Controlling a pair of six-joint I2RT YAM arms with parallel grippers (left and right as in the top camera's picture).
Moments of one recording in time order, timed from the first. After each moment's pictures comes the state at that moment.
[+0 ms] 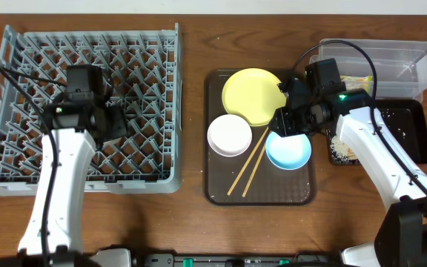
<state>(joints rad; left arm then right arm) 0.08 1.43 1.21 -1.03 -0.14 -0.24 0.24 1.63 1.21 -0.82 -0.40 0.08</state>
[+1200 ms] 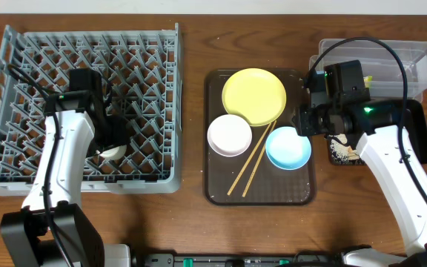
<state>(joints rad) 0.13 1.57 1.20 -1.10 -0.07 -0.25 0.21 1.45 1.21 -0.87 -0.19 0.09</state>
